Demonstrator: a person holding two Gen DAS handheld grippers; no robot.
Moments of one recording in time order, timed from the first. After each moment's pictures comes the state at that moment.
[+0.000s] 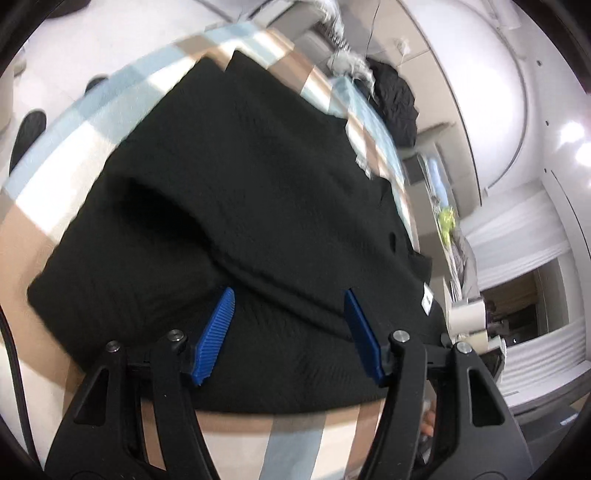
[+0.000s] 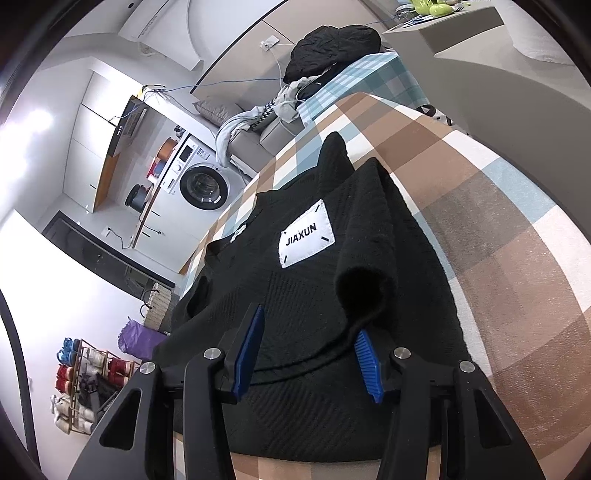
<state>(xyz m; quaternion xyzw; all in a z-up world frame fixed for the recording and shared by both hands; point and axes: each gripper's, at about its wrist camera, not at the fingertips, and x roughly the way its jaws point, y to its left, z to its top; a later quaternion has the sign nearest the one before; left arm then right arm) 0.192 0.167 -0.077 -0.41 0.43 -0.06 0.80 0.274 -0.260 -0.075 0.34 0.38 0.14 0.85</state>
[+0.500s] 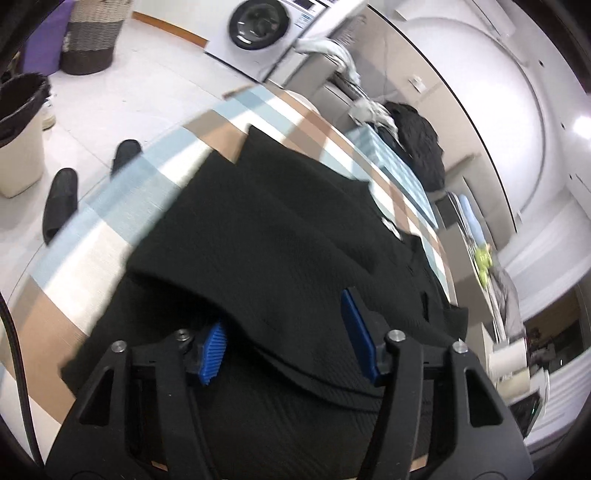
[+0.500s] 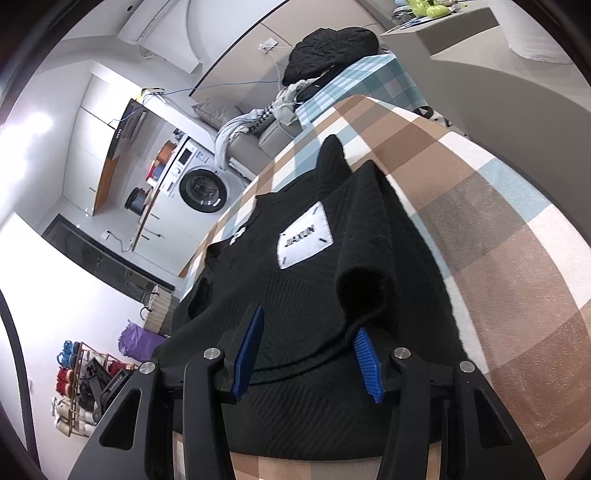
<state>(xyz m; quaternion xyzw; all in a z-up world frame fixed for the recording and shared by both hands) 0.222 0.175 -0.054 -0.37 0.36 0.05 0.85 0.272 -0.263 -0.077 0.35 0.38 0.13 0.85</state>
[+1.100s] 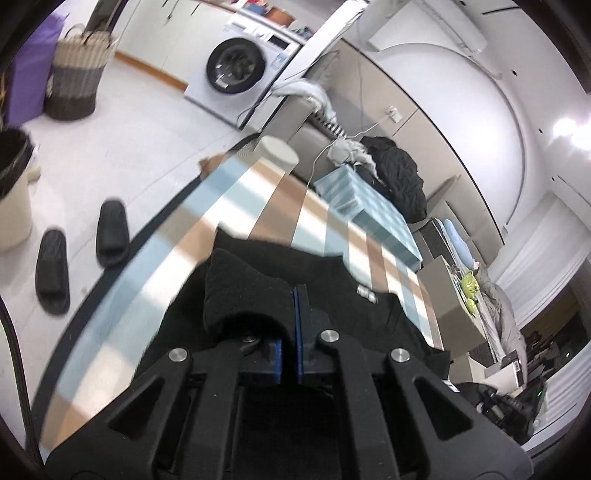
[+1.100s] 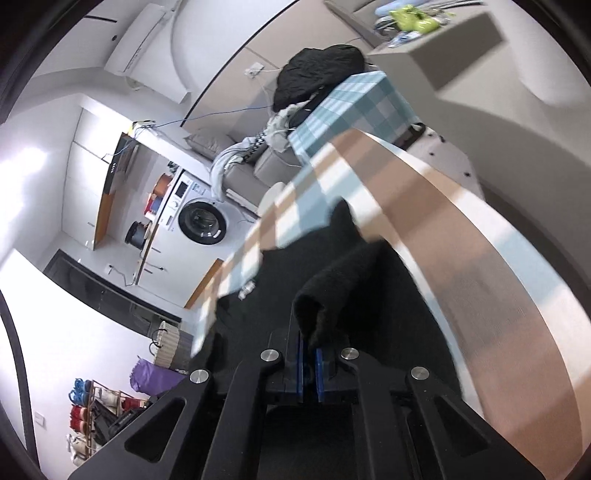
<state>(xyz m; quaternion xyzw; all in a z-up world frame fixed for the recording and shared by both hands) 0.252 0.216 0.014 -0.33 0.29 0.04 0.90 0.337 -0.279 -0.023 0.38 0.34 0.11 0.85</state>
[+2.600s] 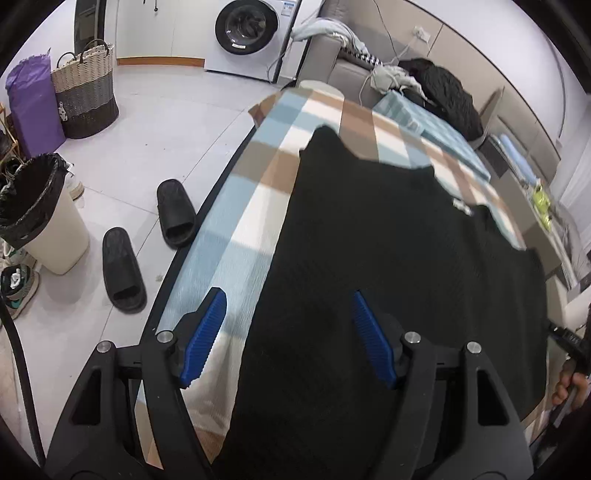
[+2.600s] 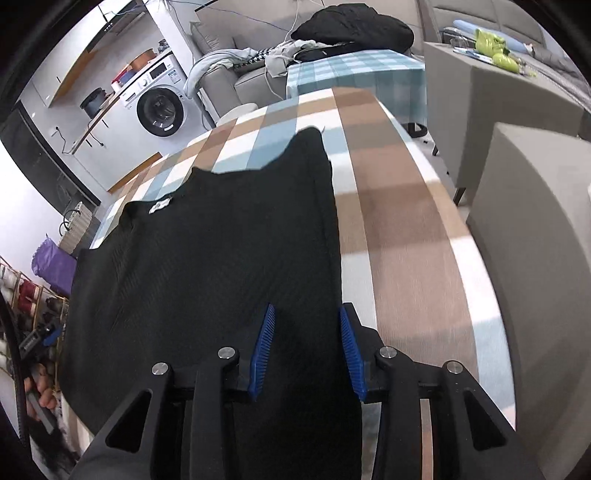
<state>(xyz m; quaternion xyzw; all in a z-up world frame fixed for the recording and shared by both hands) 0.236 0.225 -0.057 -0.20 0.44 0.09 0.87 0.368 -0.260 -0.065 0.12 0.48 0.08 0.87</state>
